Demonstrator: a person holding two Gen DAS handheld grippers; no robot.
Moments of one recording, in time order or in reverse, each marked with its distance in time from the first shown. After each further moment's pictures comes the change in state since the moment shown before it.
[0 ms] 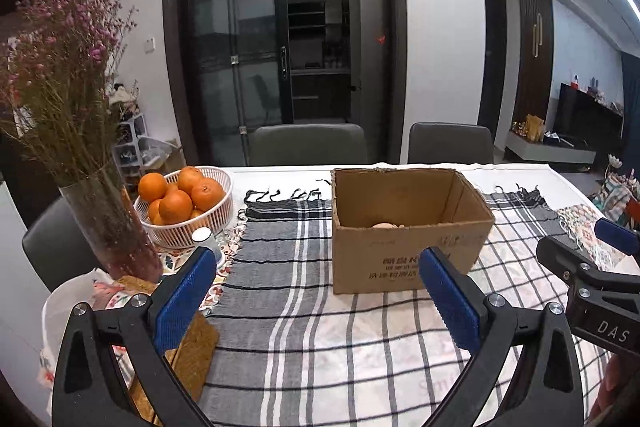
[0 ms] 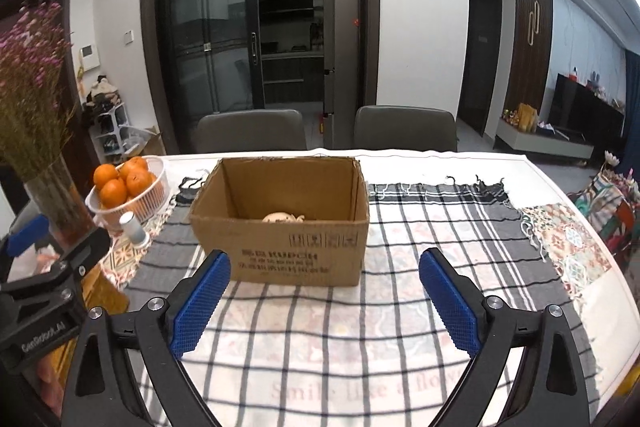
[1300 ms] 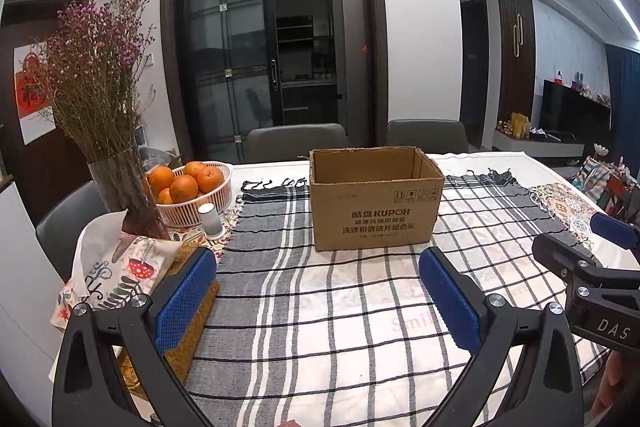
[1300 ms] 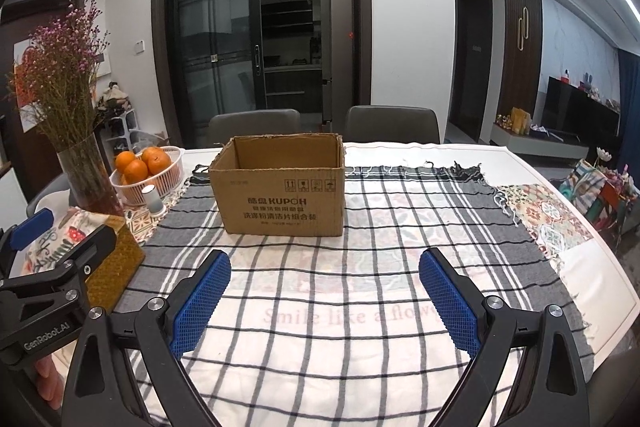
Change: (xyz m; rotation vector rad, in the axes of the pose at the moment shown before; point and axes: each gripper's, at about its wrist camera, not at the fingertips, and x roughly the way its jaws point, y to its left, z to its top) left arm -0.093 -0.022 -0.064 0.034 -0.051 -0.015; right arm -0.099 -0.025 -0.087 0.010 -0.056 0.011
